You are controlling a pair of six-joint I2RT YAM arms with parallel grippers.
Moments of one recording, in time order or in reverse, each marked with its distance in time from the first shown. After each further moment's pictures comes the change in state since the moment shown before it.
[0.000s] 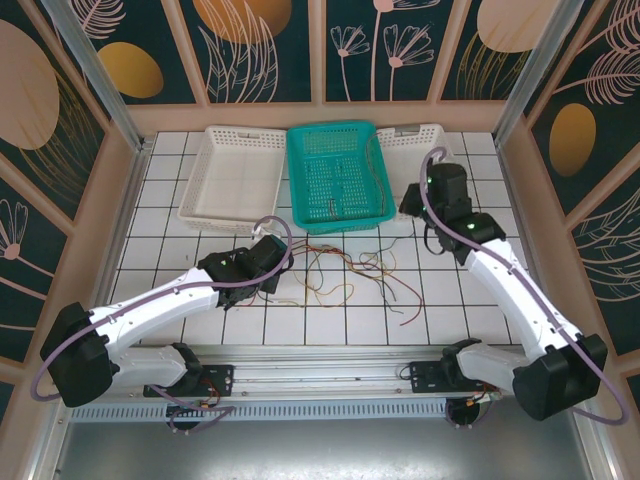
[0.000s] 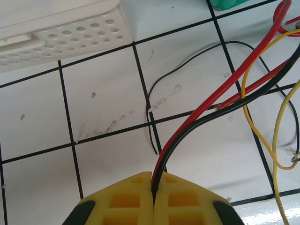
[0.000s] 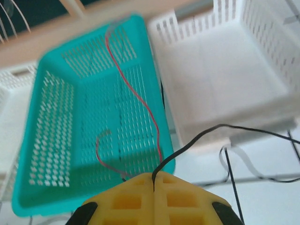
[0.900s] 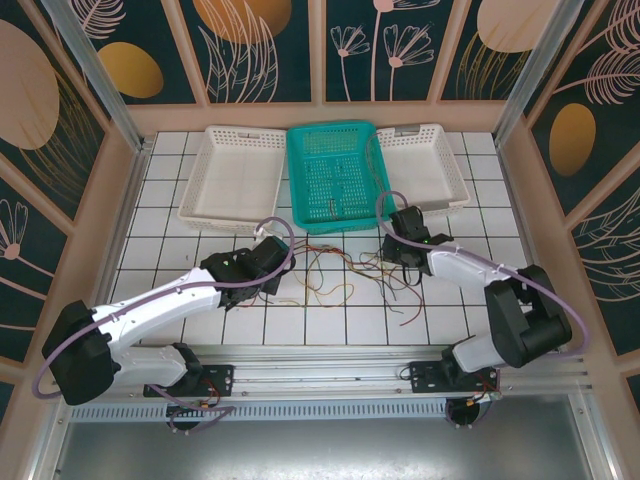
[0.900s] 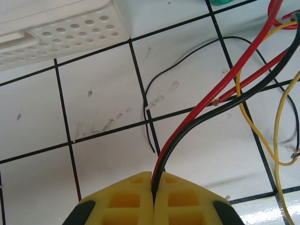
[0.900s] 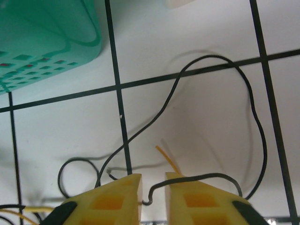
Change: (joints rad) left arm -0.010 0.014 0.000 0.000 0.000 0.000; right arm 0.048 0.304 -0.301 0.211 -0.041 0.086
